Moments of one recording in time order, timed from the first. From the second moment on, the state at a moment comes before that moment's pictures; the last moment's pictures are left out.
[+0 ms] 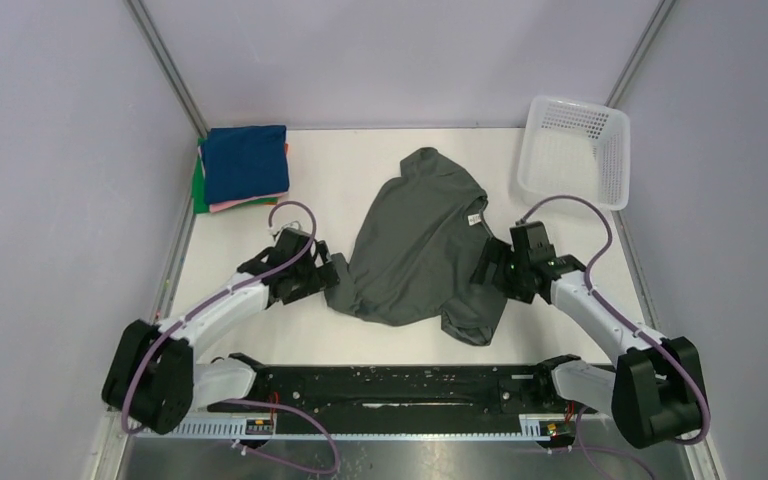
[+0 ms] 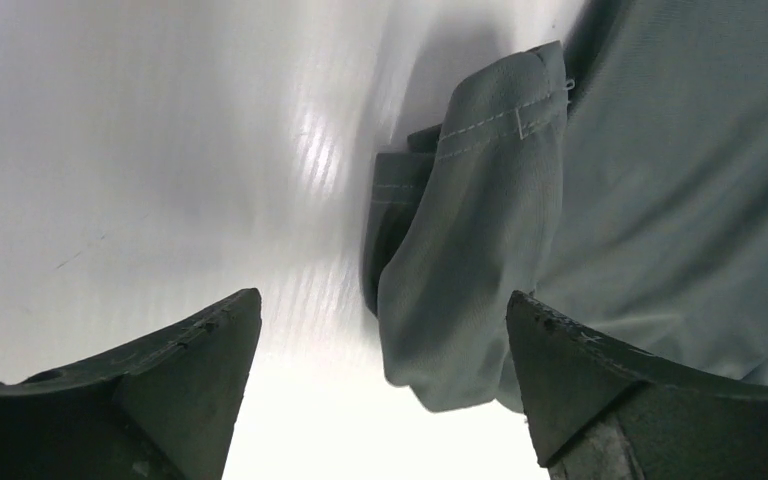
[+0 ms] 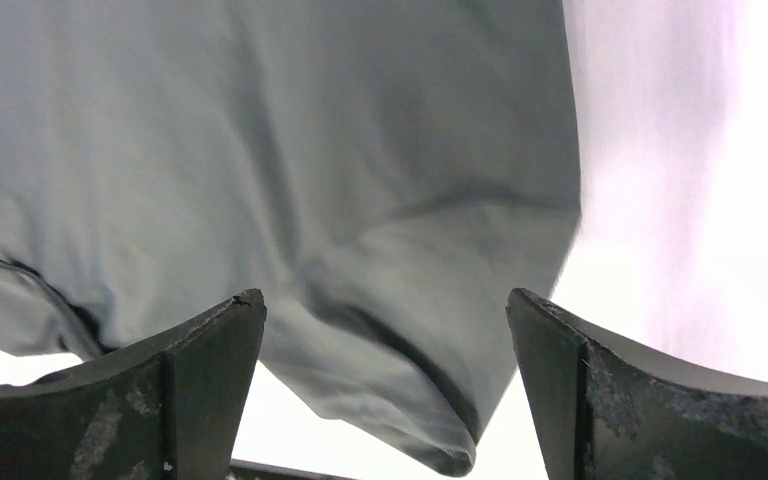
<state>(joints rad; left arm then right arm) -0.44 1.14 0.60 -0.44 -0.10 -0.76 0.28 1.19 0.70 -0.50 -0.05 0.62</state>
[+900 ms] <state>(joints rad) -0.42 1.48 0.72 -0.19 -0.07 -0.76 0.52 0.98 0.43 -0.55 -0.07 0.73</state>
